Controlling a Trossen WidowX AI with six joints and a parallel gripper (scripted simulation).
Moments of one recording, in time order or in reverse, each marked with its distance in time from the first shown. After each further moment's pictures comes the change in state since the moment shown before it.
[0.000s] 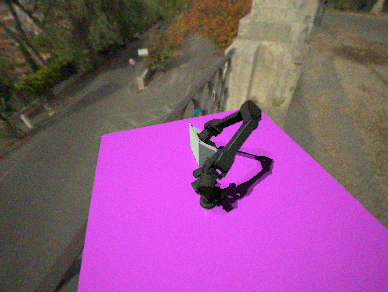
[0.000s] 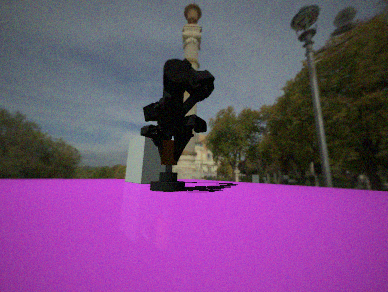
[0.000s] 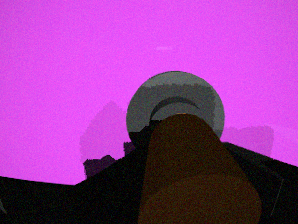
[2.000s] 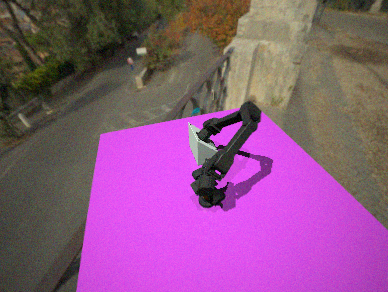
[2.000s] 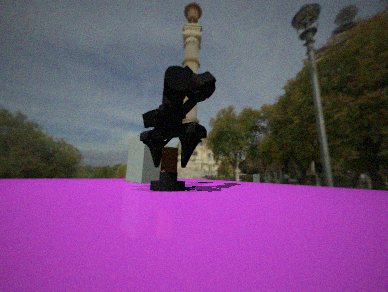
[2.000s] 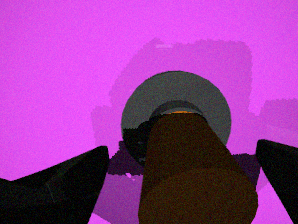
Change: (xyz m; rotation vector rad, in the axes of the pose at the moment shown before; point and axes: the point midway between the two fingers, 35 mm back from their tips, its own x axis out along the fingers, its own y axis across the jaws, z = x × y) arm 0.017 -0.001 -0.001 -0.005 0.003 -0.004
